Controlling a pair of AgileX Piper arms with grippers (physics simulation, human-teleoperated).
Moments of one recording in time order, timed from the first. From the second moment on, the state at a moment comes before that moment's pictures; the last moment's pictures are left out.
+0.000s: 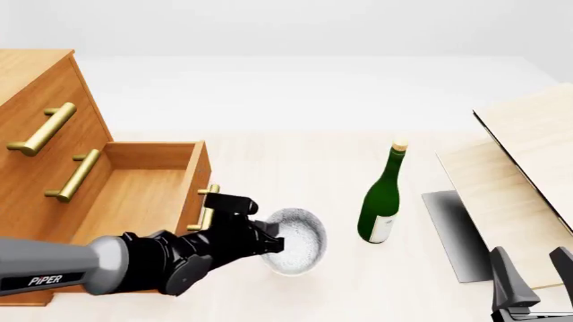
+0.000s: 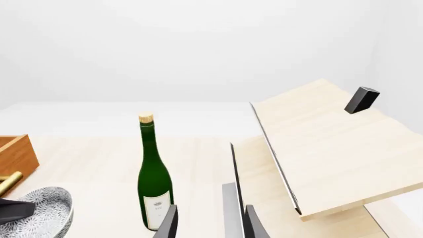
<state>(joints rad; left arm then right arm) -0.70 1.67 -0.67 -0.33 -0.42 0.00 0.01 0.00 0.00 0.00</state>
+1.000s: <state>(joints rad) -0.63 1.47 -0.60 -0.26 -0.34 0.00 0.01 0.00 0.00 0.00</state>
